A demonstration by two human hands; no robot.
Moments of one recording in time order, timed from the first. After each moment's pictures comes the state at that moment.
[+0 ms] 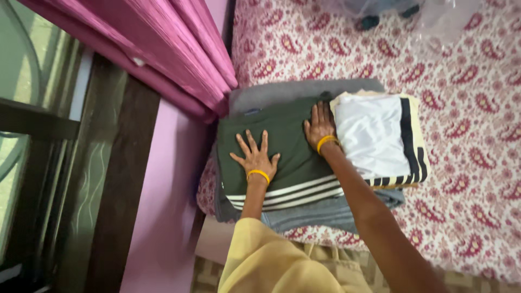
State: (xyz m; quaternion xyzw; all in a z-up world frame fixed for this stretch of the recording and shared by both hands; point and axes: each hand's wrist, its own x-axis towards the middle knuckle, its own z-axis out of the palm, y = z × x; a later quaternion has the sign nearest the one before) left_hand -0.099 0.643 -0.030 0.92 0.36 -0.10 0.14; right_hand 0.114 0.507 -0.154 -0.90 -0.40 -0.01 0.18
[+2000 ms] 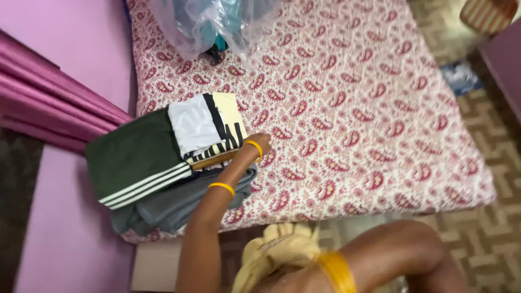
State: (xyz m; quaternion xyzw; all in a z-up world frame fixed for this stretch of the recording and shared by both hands) left_hand 0.133 0.179 -0.019 0.96 -0.05 -0.24 0.12; right_hand -0.068 -0.078 0.198 -0.65 -0.68 0.07 0.34
